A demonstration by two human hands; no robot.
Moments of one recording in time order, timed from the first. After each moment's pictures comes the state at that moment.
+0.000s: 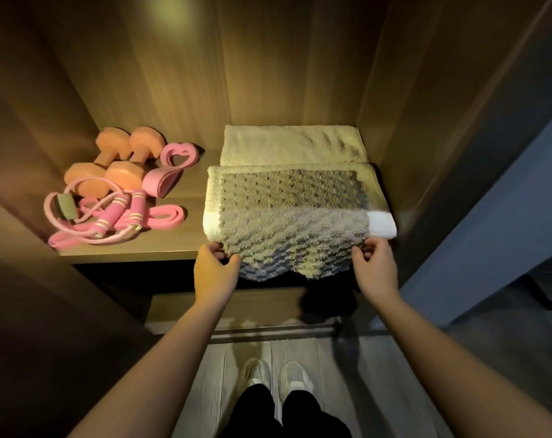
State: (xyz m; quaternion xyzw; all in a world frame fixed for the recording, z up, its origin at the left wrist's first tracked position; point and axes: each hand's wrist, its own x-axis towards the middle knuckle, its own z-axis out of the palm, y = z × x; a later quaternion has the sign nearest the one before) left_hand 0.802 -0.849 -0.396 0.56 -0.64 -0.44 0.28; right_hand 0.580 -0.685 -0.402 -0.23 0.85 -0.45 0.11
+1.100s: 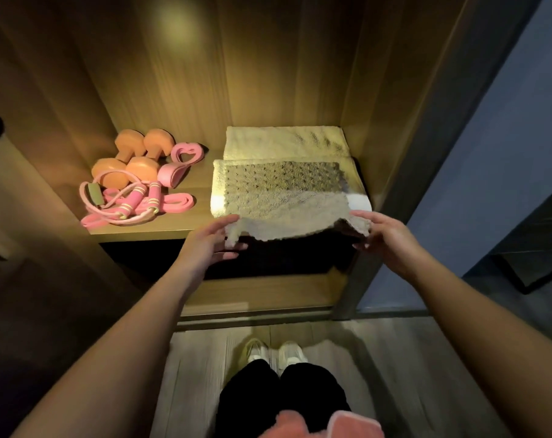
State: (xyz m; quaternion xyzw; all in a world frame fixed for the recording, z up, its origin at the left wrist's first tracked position) left_hand 0.862 -0.811 -0.320 0.37 -0.58 -0.69 0.24; right_hand 0.582 -0.614 -0.321 -0.22 0.65 -0.61 0.40
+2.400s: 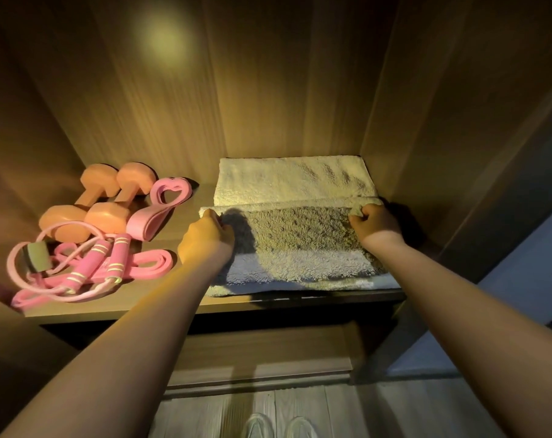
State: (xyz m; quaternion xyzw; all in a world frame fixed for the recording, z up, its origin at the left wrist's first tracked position) left_hand 0.733 -0.948 -0.313 0.55 -0.79 -0.22 0.14; right_hand 0.489 -0.801 -0.328 -0.28 0.91 -0.28 0.11
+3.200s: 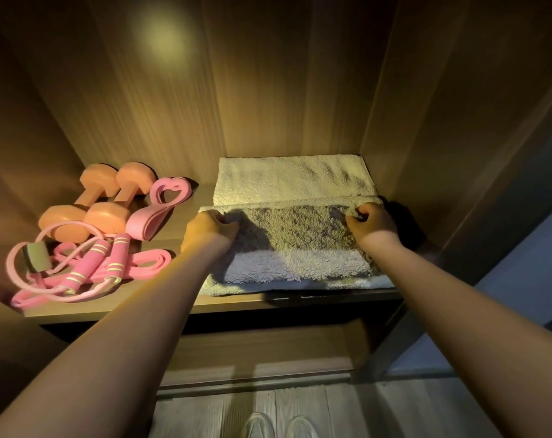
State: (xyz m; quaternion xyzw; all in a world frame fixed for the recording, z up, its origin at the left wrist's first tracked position) left_hand 0.722 -0.970 -0.321 0.56 -0.75 -0.32 0.17; right_hand 0.492 -0.803 -0.333 -0.28 0.89 -0.35 0.12
